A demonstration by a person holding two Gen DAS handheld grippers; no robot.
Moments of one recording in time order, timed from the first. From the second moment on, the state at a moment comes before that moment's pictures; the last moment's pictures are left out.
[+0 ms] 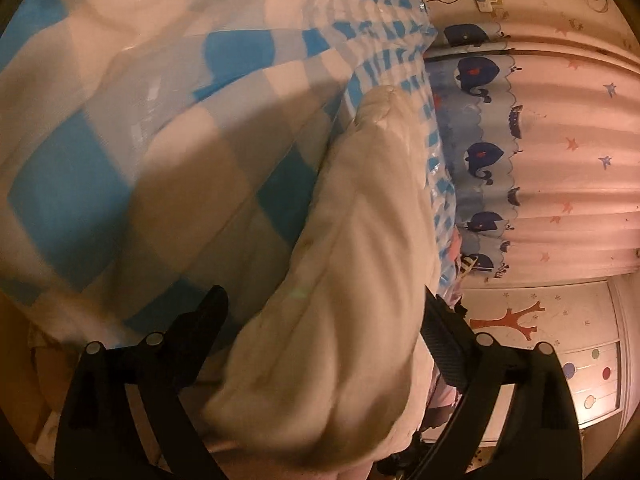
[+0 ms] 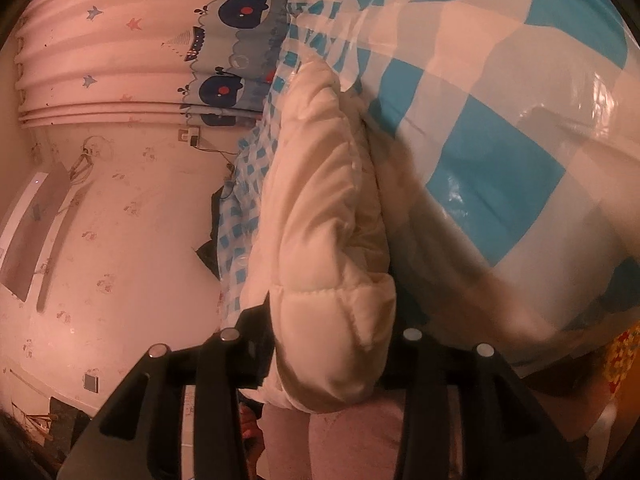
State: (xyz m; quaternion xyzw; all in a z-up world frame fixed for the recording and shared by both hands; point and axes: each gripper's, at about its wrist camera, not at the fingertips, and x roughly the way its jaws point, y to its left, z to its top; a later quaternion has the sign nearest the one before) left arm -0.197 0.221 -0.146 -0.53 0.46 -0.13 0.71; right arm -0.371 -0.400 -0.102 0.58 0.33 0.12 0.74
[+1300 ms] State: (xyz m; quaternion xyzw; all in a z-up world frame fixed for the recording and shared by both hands) left arm -0.189 0.207 -0.129 -0.49 0.43 -0.20 0.73; right arm -0.124 -0.176 -0.086 0.00 0.48 0.03 0.88
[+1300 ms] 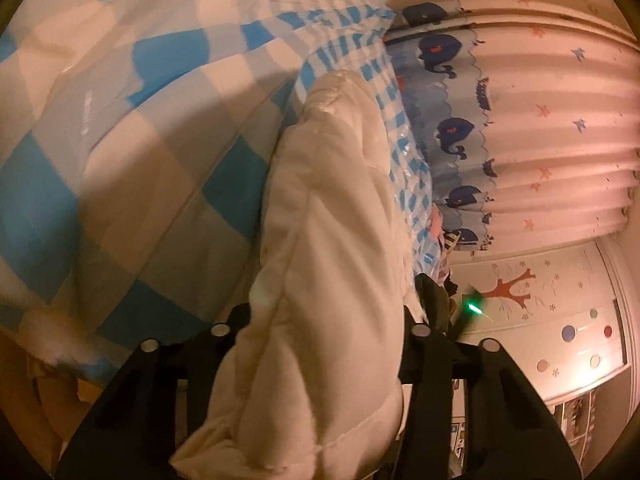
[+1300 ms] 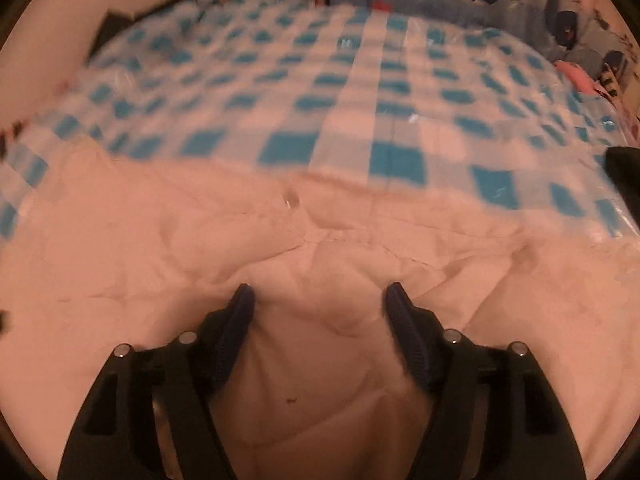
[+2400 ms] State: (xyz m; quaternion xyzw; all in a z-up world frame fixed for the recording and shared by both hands) left arm -0.200 0.209 -0.139 -0.50 0.45 -0.15 0.73; right arm -0.226 -0.133 -0.037 -0.10 0.45 0.05 0.89
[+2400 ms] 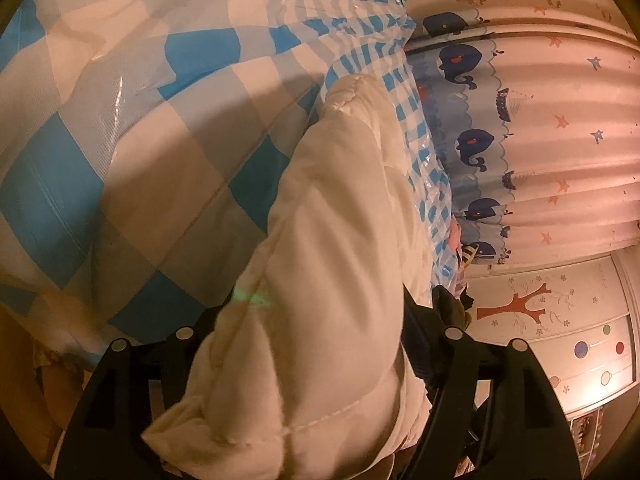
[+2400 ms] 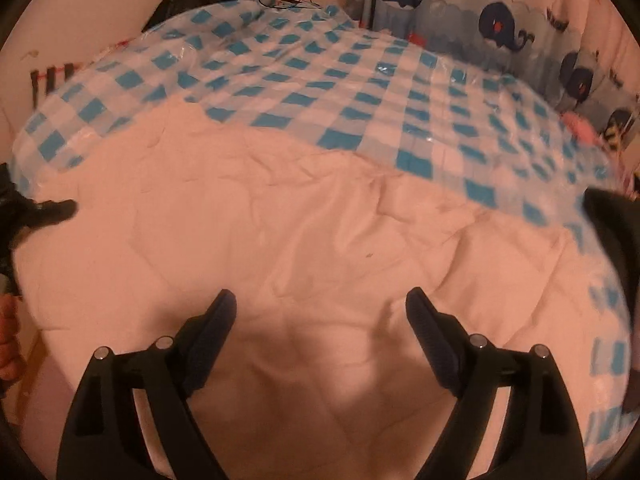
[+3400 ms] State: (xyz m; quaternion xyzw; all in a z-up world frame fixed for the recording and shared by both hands) left arm -0.200 0.195 -0.115 -0.47 0.43 -0.13 0.76; right arm -0.189 -0.137 -0.076 -0.16 0.47 0.05 0.87
